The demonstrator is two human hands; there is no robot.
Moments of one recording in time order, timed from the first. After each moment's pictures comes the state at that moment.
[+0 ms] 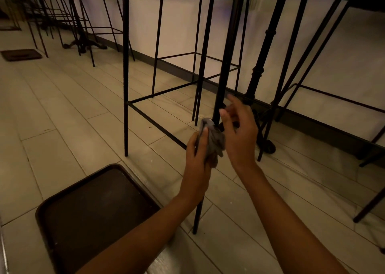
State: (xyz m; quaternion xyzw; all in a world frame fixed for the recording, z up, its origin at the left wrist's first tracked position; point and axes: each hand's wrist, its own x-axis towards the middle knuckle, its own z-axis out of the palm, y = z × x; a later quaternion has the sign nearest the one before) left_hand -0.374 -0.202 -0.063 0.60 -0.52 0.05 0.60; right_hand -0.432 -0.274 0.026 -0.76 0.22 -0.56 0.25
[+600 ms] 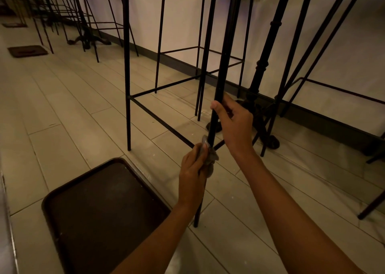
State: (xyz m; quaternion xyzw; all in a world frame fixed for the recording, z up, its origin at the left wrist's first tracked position) left_hand -0.386 -0.187 -0.099 0.64 -0.46 0.07 0.61; right_hand -0.426 -0.272 0.033 -0.74 0.22 -0.51 0.37
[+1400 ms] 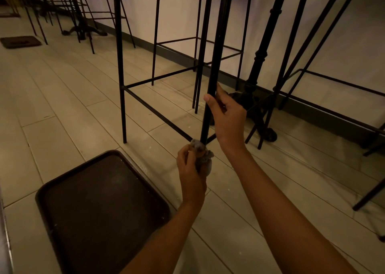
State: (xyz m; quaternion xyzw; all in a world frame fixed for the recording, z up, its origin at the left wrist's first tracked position) left_hand -0.414 -0.192 -0.096 0.70 -0.28 0.05 0.66; right_hand -0.425 -0.269 0.020 -0.72 0.23 -0.53 0.39
